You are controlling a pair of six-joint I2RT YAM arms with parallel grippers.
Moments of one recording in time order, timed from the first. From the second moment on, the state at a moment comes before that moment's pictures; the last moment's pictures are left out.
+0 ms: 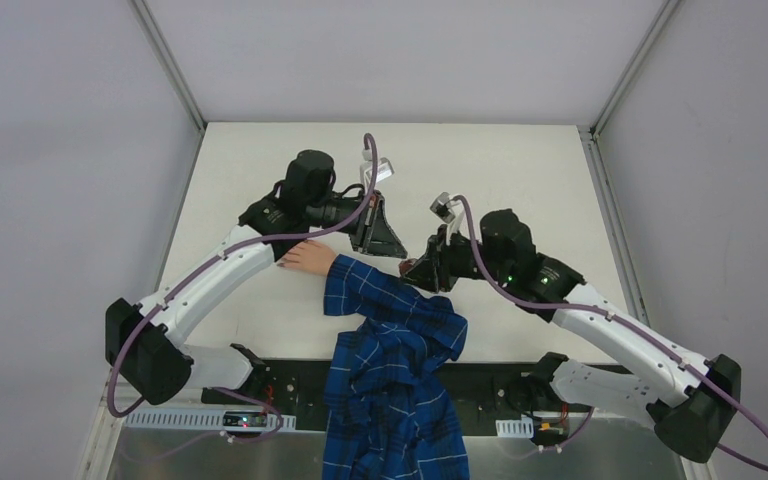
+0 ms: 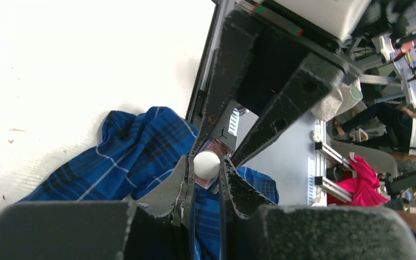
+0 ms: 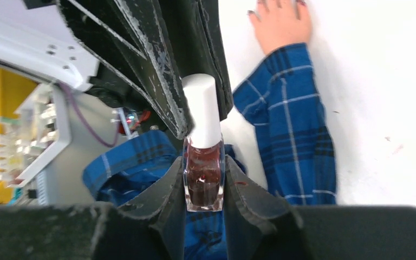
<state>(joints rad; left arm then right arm) -0.62 1.30 1.16 -0.32 0.90 -0.37 0.82 0.99 0.86 -0.26 -0.41 0.36</state>
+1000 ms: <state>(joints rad) -0.69 1.15 1.13 -0.35 1.02 -0.27 0.74 0.94 0.79 0.08 -0.79 0.59</state>
